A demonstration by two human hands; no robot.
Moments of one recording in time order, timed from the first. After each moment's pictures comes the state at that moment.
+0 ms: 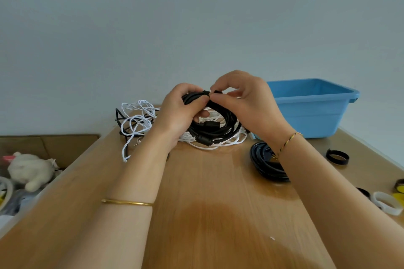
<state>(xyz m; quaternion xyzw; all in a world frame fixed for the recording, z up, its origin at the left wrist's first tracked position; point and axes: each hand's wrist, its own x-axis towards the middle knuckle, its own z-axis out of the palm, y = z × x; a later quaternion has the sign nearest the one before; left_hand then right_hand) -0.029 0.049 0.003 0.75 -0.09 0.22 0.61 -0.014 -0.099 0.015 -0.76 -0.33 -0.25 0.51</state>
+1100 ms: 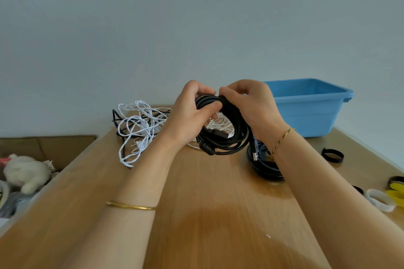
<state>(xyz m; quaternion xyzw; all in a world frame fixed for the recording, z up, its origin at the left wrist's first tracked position) -0.036 0.031 0.002 0.79 -0.16 0.23 0.54 -0.004 -0.104 0.011 -0.75 -0.18 -0.20 0.60</state>
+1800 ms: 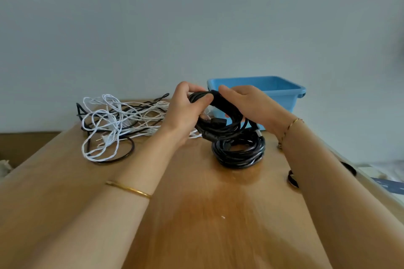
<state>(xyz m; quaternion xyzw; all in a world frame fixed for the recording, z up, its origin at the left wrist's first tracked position) -0.016 -0.025 -0.012 0.71 -0.10 0.19 0.66 -0.018 -0.174 0.022 -0.89 -0.15 -0.07 0.42</state>
